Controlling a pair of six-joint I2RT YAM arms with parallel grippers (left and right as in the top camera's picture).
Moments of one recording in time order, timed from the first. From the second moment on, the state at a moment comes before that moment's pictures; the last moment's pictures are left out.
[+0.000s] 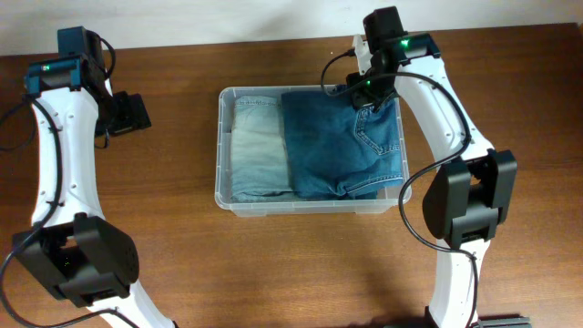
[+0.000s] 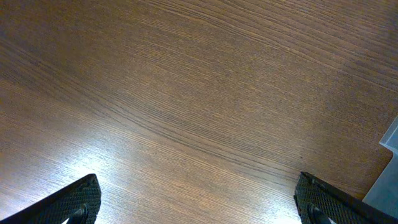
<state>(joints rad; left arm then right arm) 0.15 1.98 1.99 -1.34 -0.17 -0.17 0.16 2.19 2.05 -1.10 -0.07 -0.03</state>
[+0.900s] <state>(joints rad) 0.15 1.98 1.99 -1.34 -0.17 -0.17 0.15 2.13 2.82 -1.69 -0.22 0.00</state>
